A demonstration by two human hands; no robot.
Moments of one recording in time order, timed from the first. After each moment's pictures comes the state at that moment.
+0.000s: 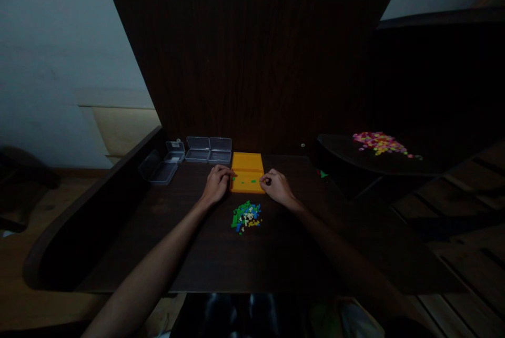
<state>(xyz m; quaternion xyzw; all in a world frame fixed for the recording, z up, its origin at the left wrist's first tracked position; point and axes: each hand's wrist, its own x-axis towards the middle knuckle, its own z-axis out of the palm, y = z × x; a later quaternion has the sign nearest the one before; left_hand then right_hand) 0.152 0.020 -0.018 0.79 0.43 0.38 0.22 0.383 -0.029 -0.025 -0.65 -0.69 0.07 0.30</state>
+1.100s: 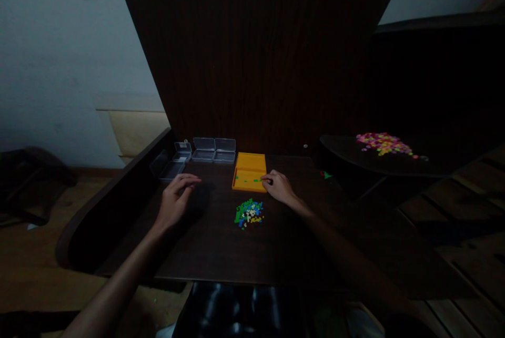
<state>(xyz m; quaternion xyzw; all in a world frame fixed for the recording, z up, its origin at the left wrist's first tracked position) 0.053 -0.051 0.030 0.73 0.46 0.46 0.20 0.383 -0.033 -0.022 -0.63 -0.72 0.07 0.29</state>
